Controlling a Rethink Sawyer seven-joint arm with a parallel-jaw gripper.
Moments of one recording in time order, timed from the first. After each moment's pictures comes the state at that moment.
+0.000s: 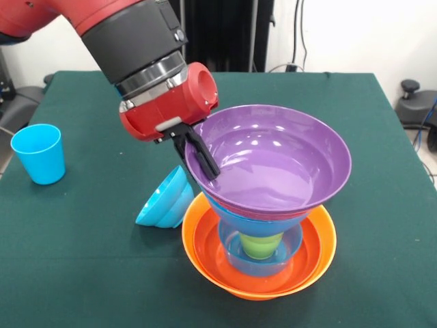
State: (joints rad) arm -0.93 -0.41 0.86 1.51 -0.23 0.56 1.75
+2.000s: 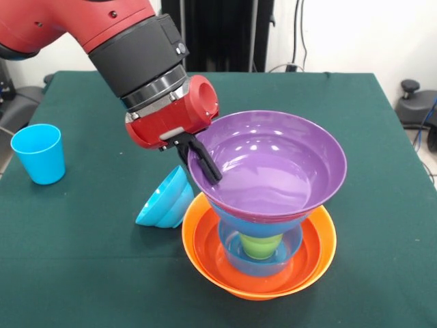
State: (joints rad) arm -0.94 -0.38 0.86 1.52 -0.24 0.56 1.75
